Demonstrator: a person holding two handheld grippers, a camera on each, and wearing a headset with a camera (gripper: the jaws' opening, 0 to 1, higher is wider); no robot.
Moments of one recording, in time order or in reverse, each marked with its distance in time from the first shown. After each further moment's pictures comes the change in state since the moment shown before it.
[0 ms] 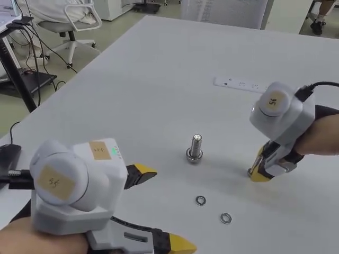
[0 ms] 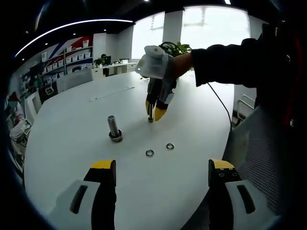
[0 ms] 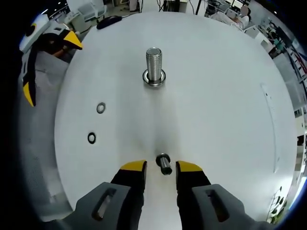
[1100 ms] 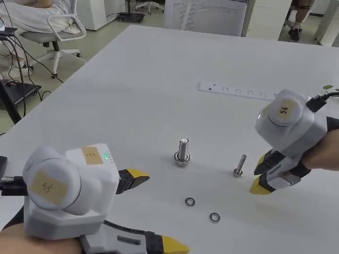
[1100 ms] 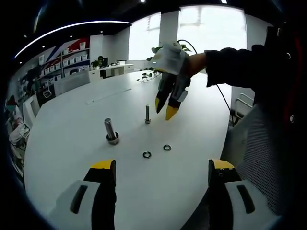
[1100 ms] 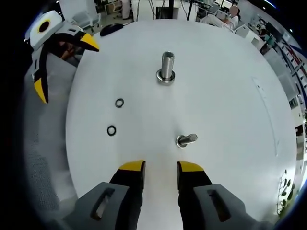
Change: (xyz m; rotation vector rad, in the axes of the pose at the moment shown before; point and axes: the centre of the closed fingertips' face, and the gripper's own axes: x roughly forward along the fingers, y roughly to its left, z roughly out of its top) left arm 0.001 -0.006 0.003 0.026 -0.005 -0.018; right arm -0.023 0.035 -0.017 0.065 -0.064 -0.027
